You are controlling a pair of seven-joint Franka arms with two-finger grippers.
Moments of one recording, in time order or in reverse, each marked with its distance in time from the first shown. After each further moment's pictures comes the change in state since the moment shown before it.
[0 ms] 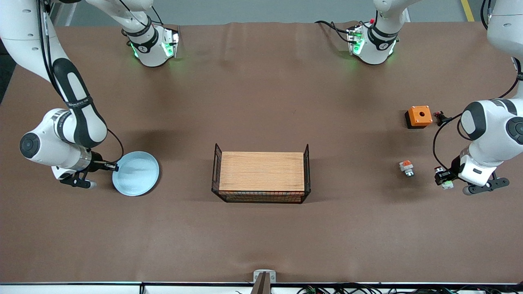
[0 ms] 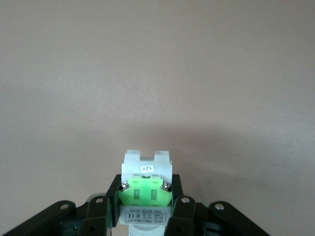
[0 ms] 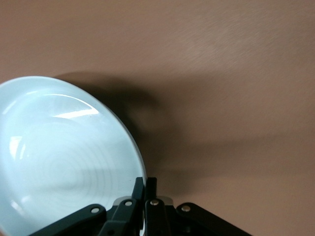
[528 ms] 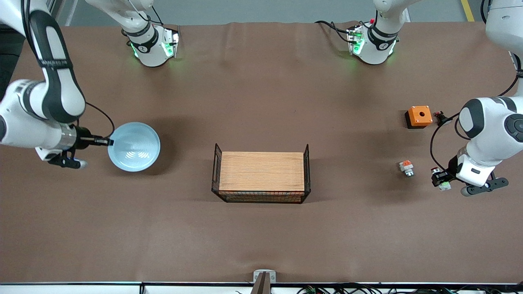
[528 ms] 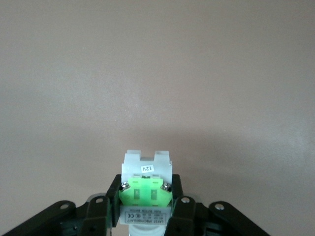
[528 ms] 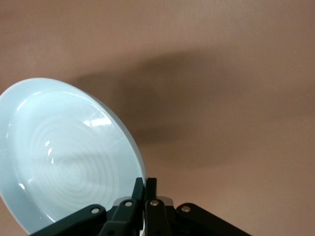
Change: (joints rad) left arm 0.000 -0.035 -0.042 0.008 0.000 -0.038 -0.050; right arm 0.012 -0.306 0.000 -0.068 0.000 -0.393 0.086
